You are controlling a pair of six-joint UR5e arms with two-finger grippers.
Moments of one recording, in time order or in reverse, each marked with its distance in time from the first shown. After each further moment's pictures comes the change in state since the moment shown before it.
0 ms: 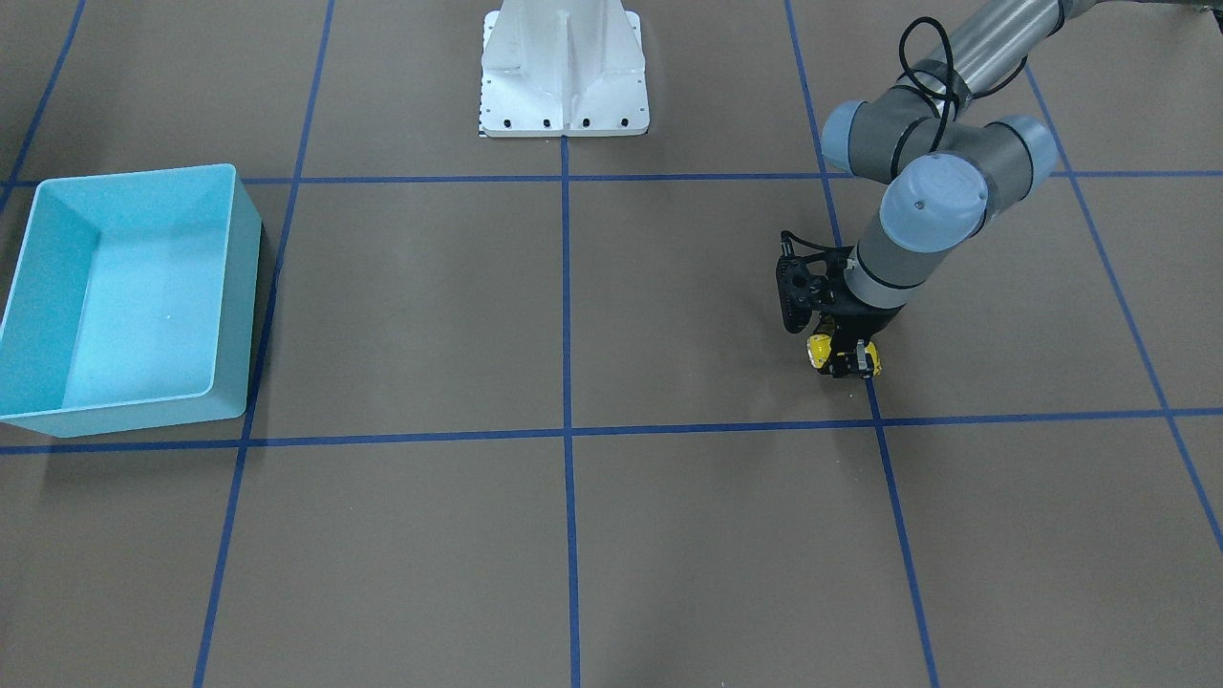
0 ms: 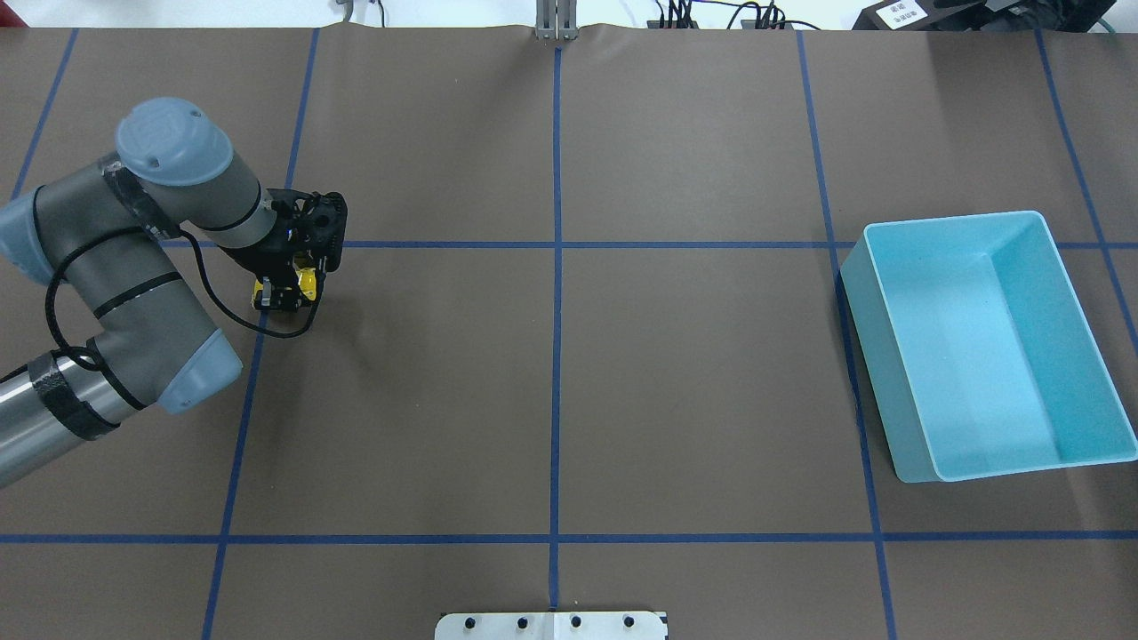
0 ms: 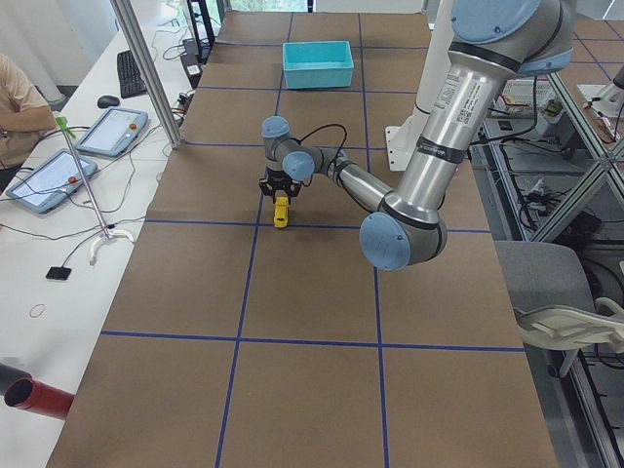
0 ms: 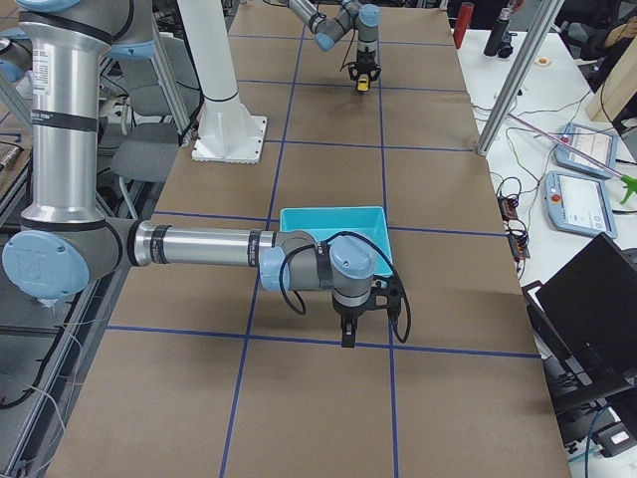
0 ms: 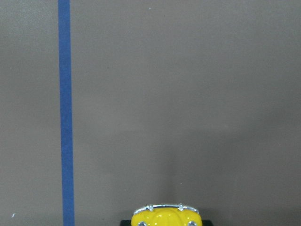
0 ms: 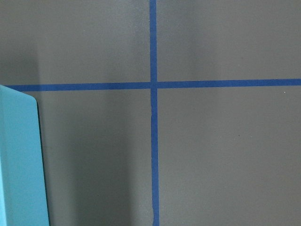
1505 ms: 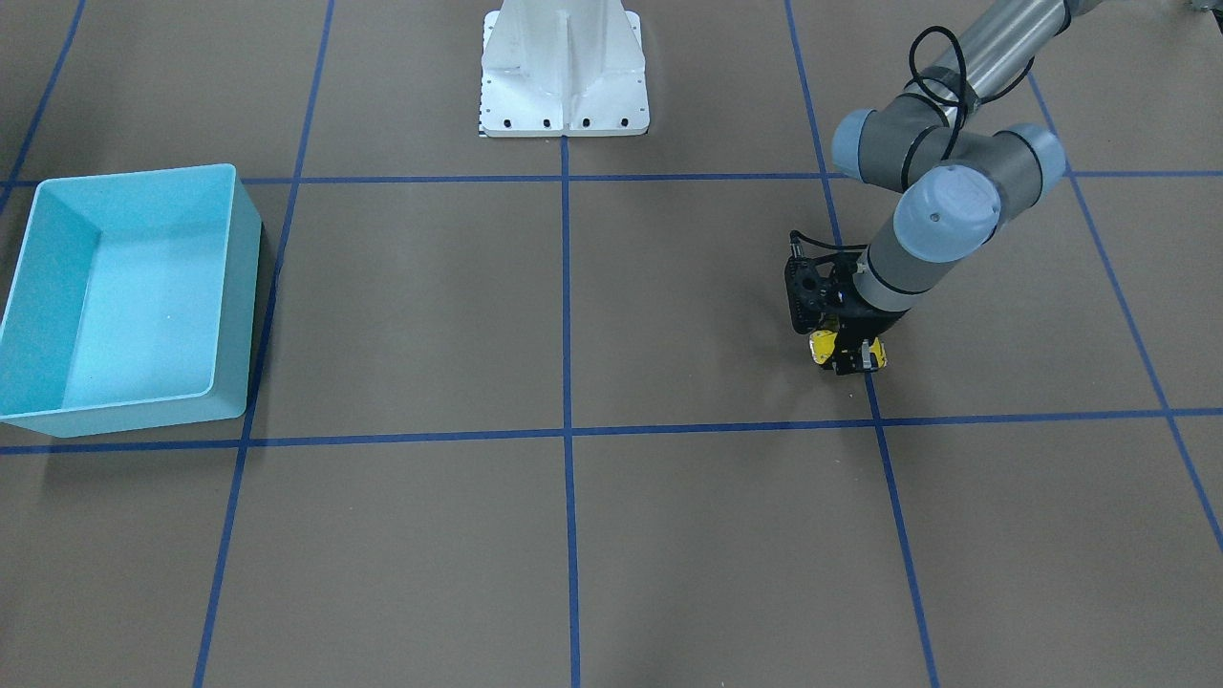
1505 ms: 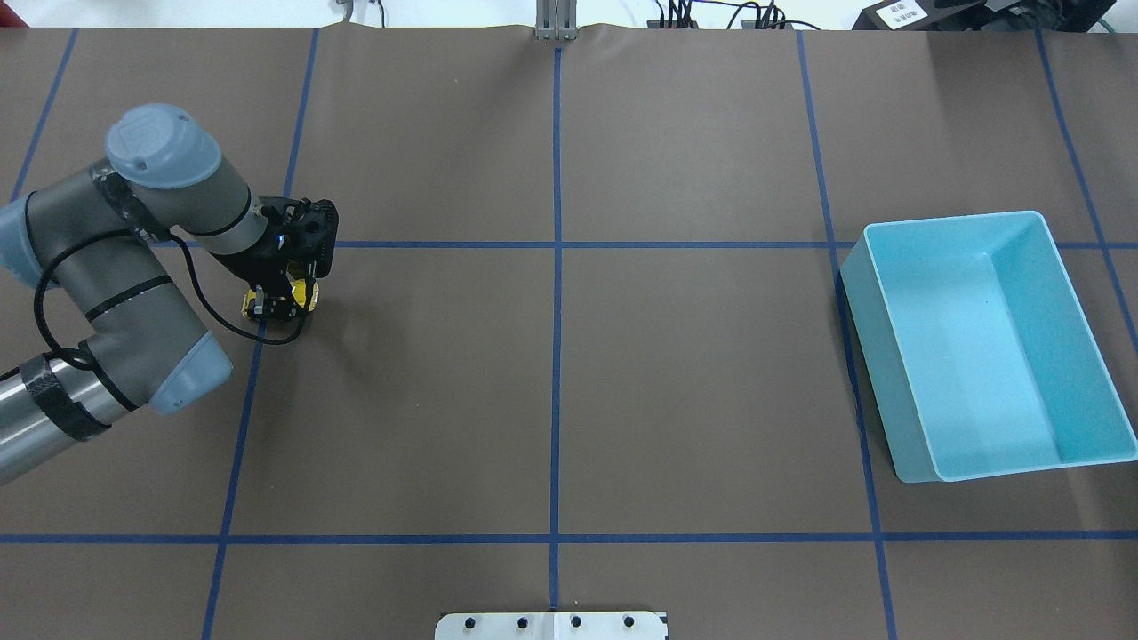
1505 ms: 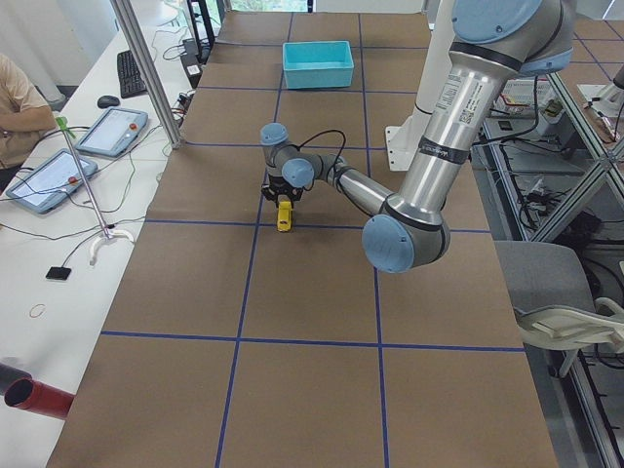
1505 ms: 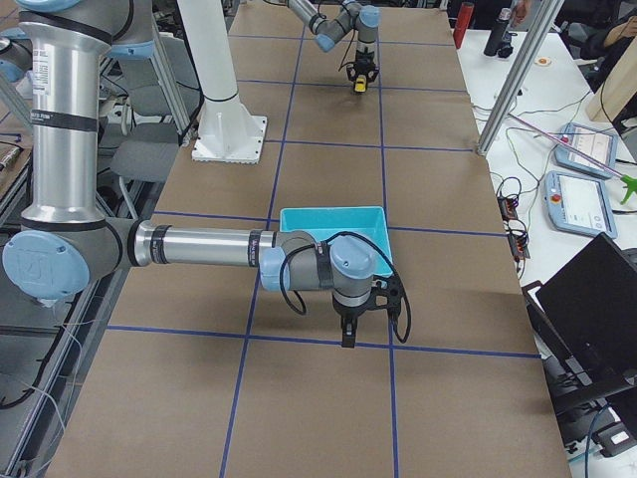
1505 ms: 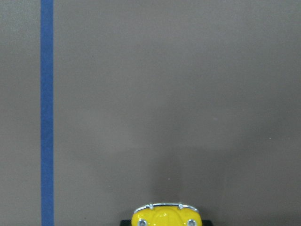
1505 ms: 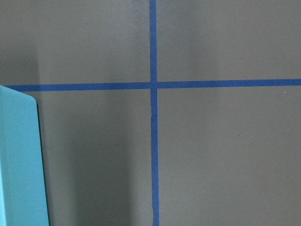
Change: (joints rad) left arm -0.006 0.024 0.023 -0.036 -0.060 0.001; right arm 0.000 0.001 -0.001 0.000 0.000 0.000
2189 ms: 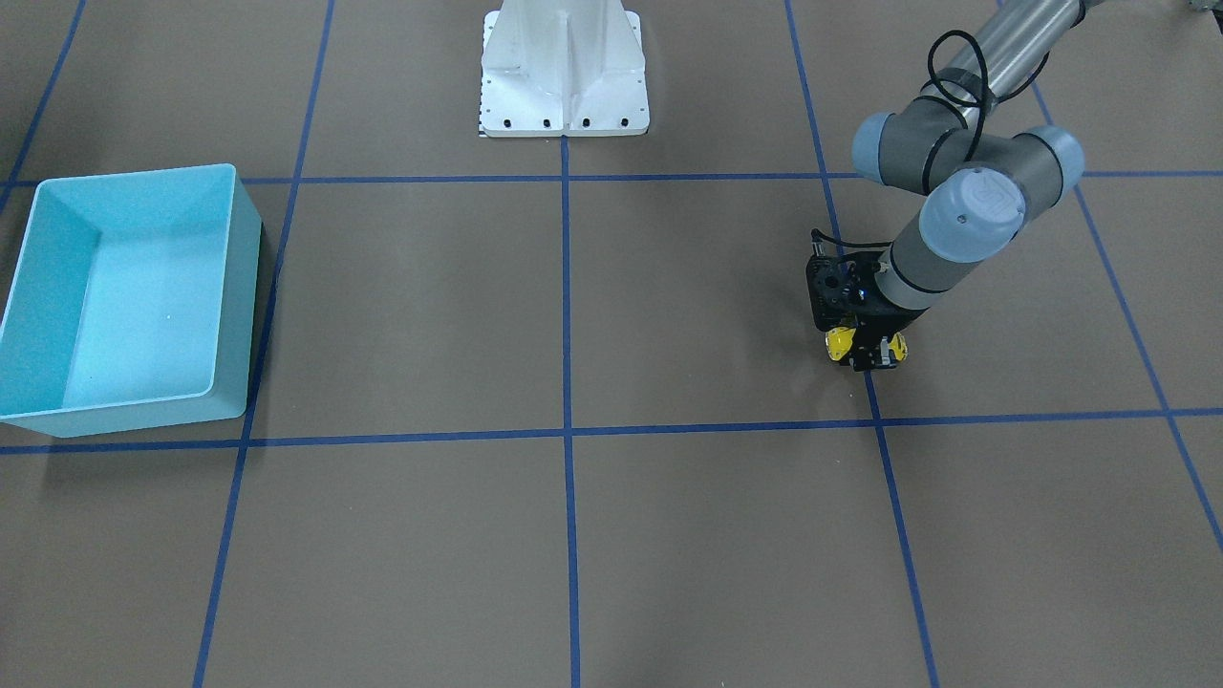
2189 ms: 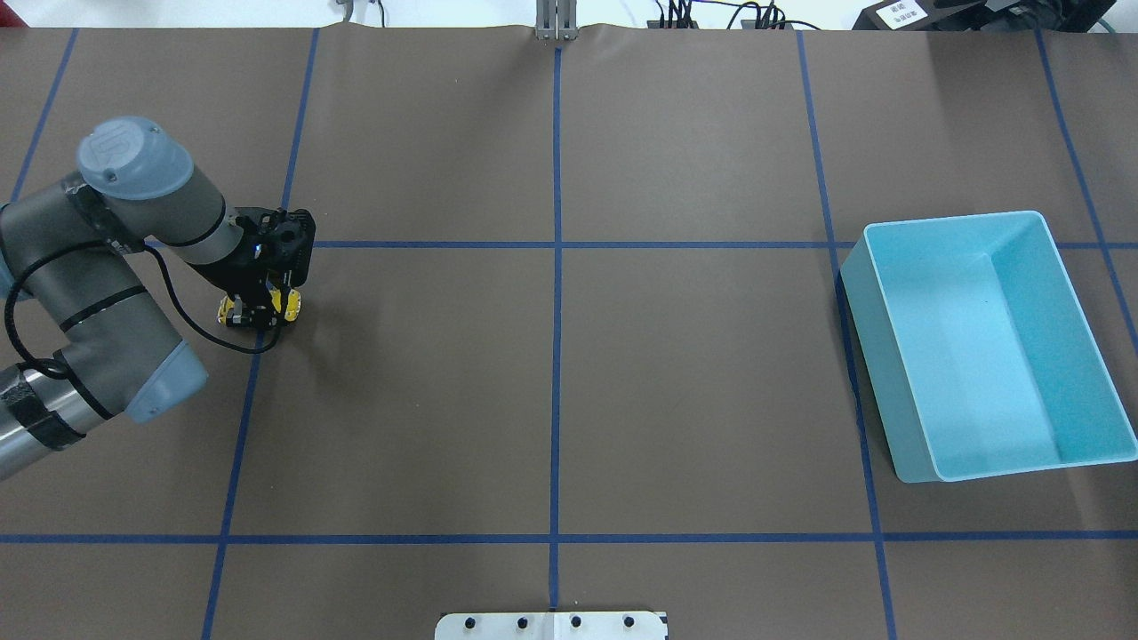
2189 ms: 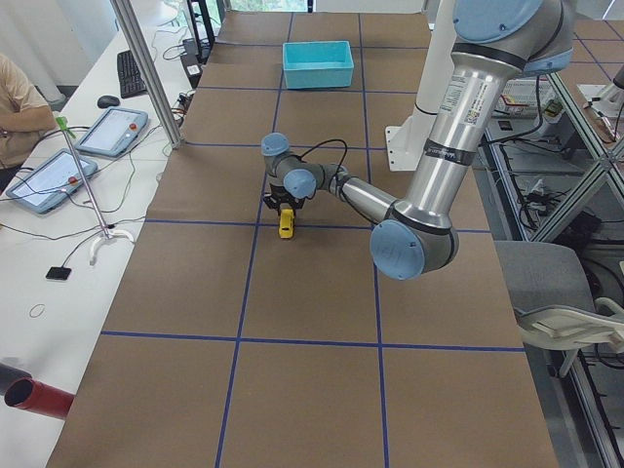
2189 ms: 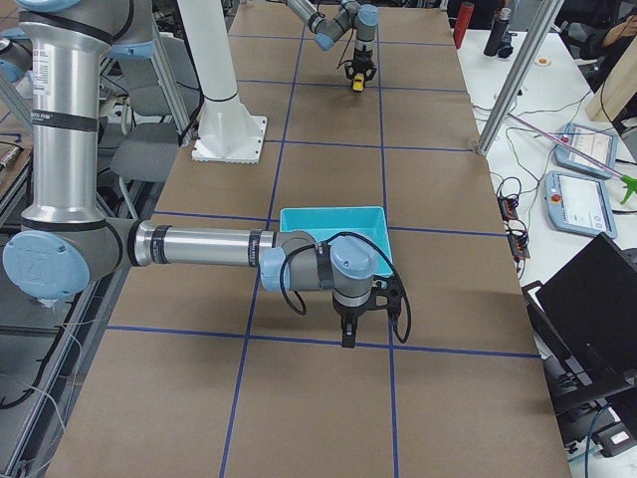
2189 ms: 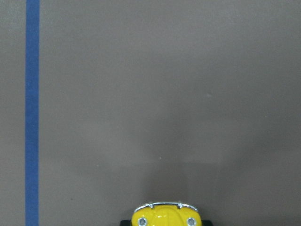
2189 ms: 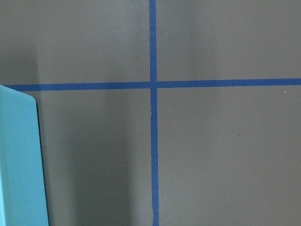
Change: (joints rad) left arm -0.010 0.058 0.002 -0.061 -0.020 0.002; right arm -0.001 0.001 -0.001 0.000 0.000 0.000
